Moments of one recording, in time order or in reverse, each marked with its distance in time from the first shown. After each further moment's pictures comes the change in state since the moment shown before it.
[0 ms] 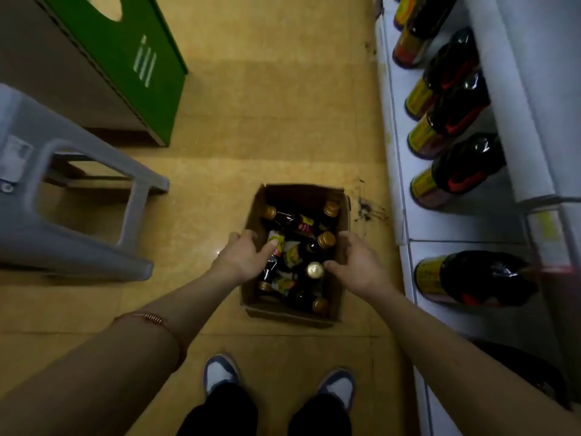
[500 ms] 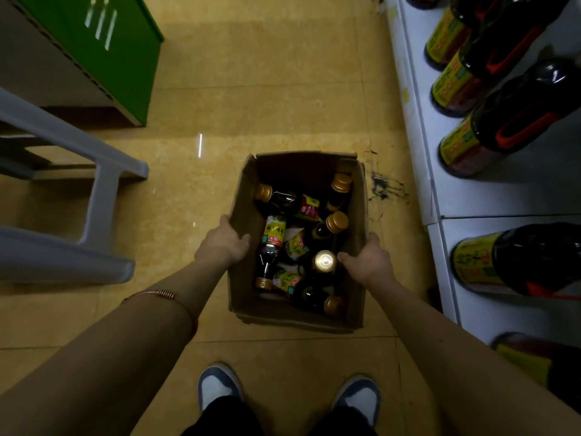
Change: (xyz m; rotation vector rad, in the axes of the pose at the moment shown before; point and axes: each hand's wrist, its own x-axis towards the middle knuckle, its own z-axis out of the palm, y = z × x) left_hand 0.108 -0.061 0.052 -0.023 0.096 -0.229; right_hand 0.089 0.086 0.070 0.064 0.126 0.322
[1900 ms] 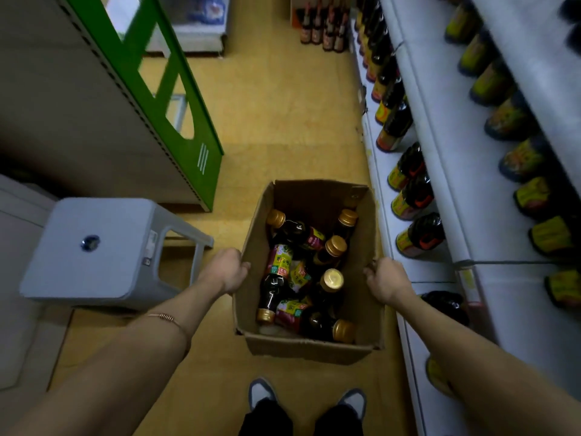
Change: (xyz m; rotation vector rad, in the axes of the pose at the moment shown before) left_hand -0.244 0.037 -0.316 0.251 0.014 0.322; right_hand -0.268 -0.205 -0.200 -0.387 0.075 -0.236
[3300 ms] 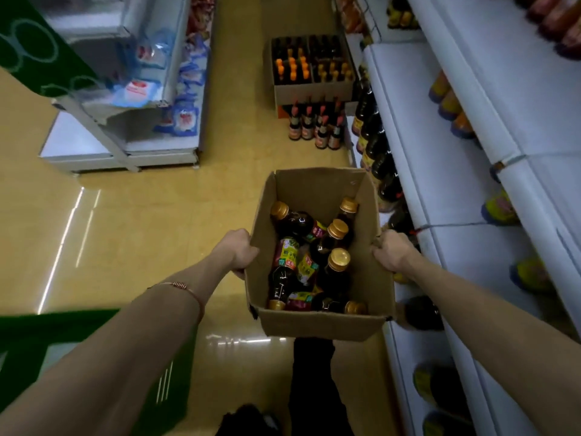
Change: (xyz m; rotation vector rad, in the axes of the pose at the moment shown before) left_hand 0.601 0.320 -0.488 -0.128 -0.074 -0.036; right_hand 0.644 -0.291 -0.449 -0.044 -0.018 -0.055
